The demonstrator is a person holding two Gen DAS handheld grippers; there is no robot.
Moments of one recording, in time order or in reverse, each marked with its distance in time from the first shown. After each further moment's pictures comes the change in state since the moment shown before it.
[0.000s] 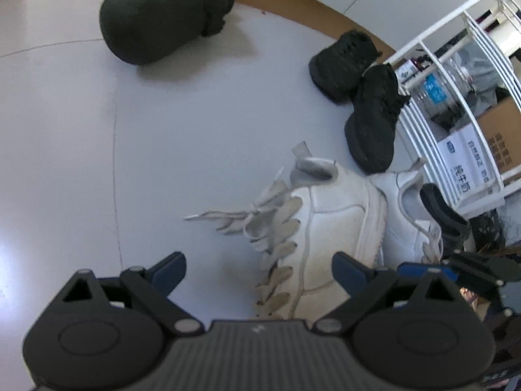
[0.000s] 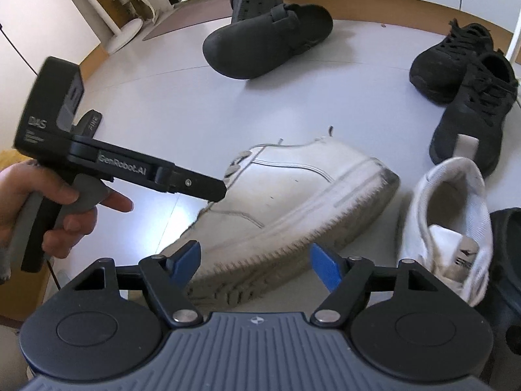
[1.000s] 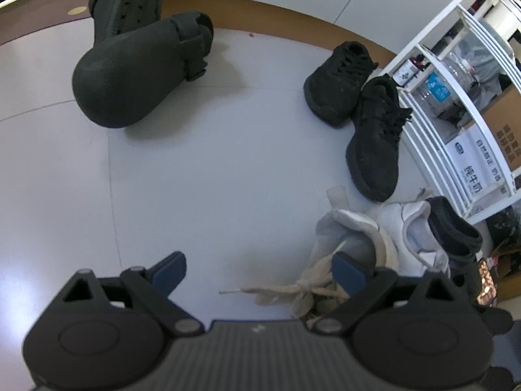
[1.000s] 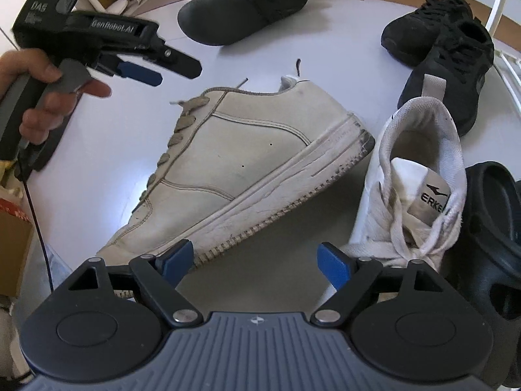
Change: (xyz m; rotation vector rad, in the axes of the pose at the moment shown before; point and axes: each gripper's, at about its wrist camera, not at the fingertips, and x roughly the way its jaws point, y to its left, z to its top) left arm 0.000 -0.030 0.053 0.101 -0.016 0.067; right arm -0.009 -0.031 -0.039 -0.027 0.060 -0.048
